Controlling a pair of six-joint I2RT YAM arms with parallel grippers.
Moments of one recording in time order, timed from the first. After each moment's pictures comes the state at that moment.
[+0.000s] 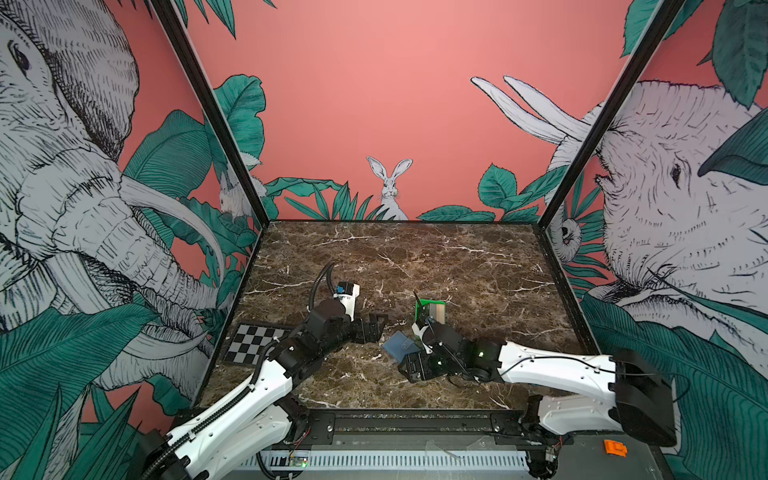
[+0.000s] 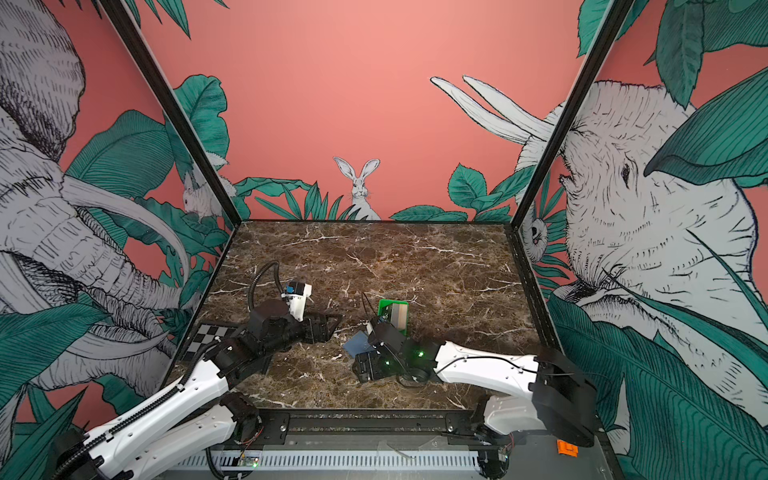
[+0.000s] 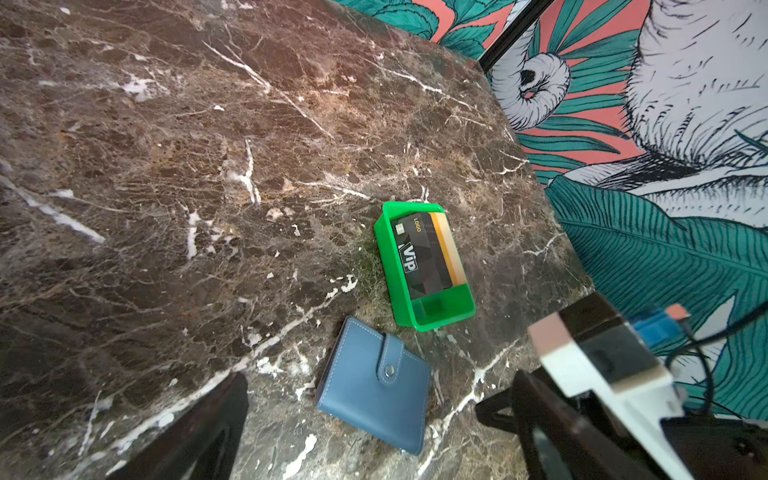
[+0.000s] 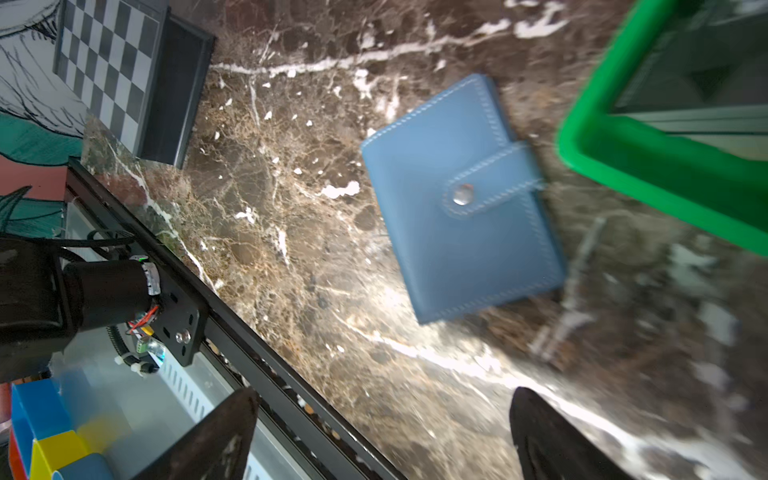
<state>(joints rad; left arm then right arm) -0.69 0.82 0.54 -0.25 0.11 -0.58 1.10 1.26 0.70 -0.37 -0.07 0.78</state>
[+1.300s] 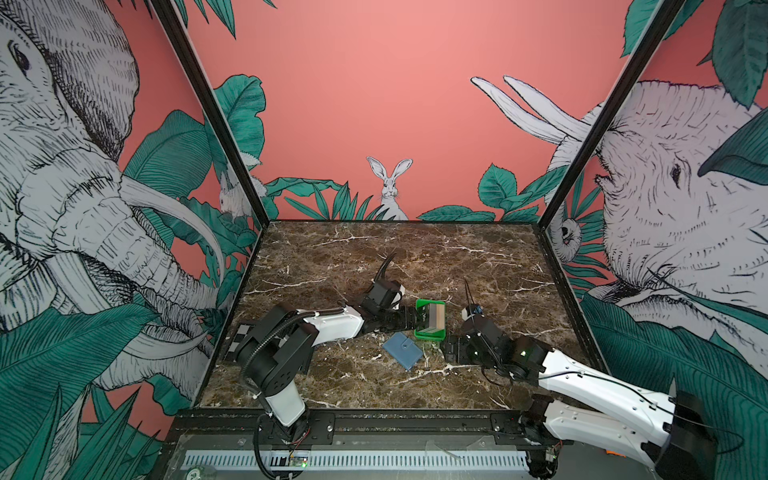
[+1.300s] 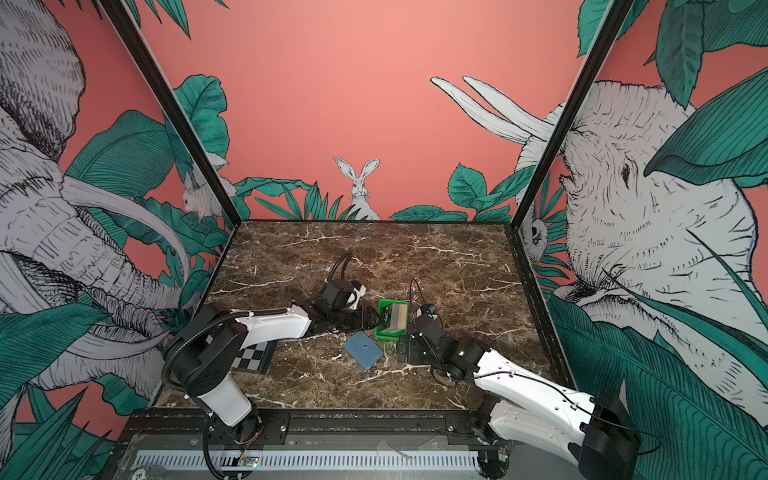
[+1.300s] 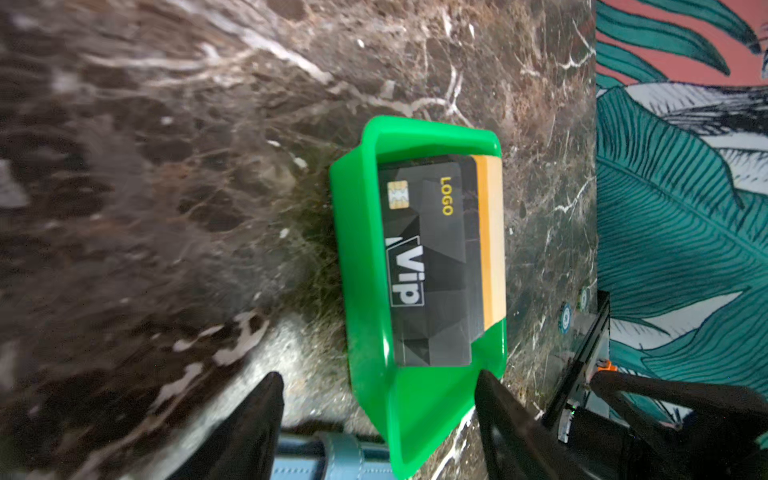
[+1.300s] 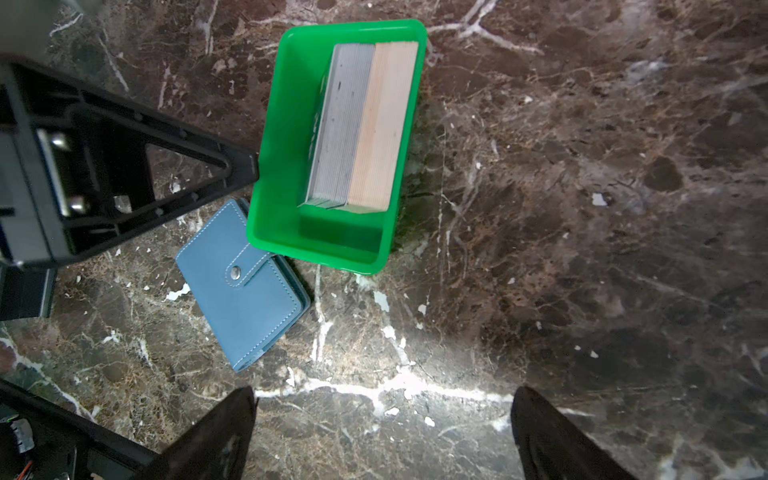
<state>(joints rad) -0.76 1.70 0.85 0.04 0.40 -0.76 0.89 0.97 0.60 -0.60 0.15 0.80</state>
